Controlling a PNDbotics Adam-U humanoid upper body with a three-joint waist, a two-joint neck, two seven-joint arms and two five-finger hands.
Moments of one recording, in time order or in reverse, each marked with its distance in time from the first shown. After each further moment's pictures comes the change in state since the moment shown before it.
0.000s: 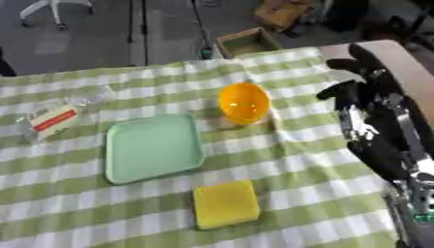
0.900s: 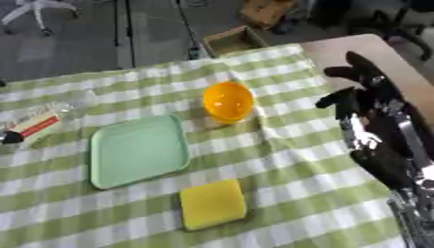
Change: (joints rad) left arm -0.353 0.086 -0.190 0.569 -0.227 -0.179 -0.145; right arm -0.004 -0.009 0.030 0.000 -0.016 -0.005 0.034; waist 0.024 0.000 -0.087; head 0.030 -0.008
